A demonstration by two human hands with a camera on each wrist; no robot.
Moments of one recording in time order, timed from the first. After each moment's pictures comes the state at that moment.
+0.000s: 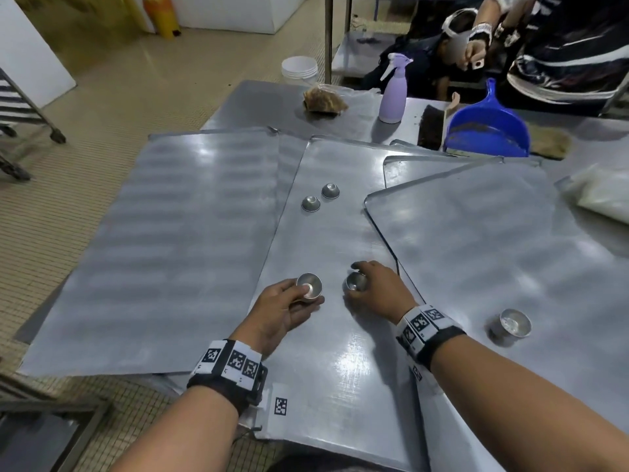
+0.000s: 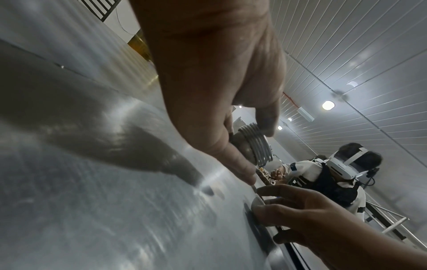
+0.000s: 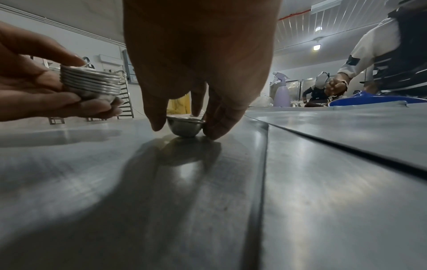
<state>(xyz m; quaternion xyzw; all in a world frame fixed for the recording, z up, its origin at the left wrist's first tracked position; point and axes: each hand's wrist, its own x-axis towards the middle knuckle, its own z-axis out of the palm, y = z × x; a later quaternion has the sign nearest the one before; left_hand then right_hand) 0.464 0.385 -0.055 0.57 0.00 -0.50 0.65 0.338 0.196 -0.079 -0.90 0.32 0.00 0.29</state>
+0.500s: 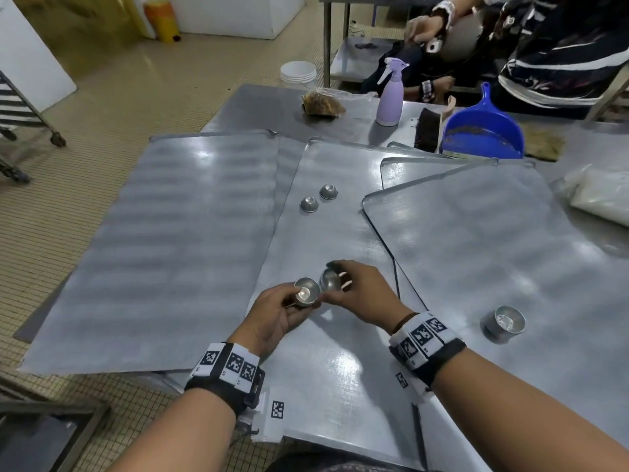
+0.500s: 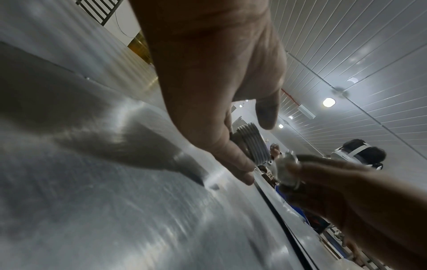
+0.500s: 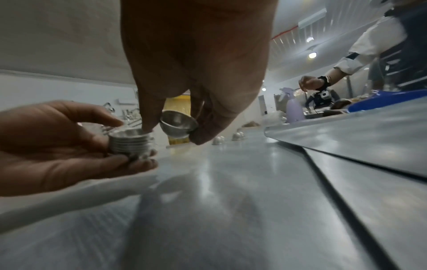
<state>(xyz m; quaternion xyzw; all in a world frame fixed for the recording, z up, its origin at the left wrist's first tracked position) 0.459 0.392 -0.054 0.54 0.02 -0.49 0.68 0.341 0.232 -0.046 -0.86 0.25 -0.09 0.44</state>
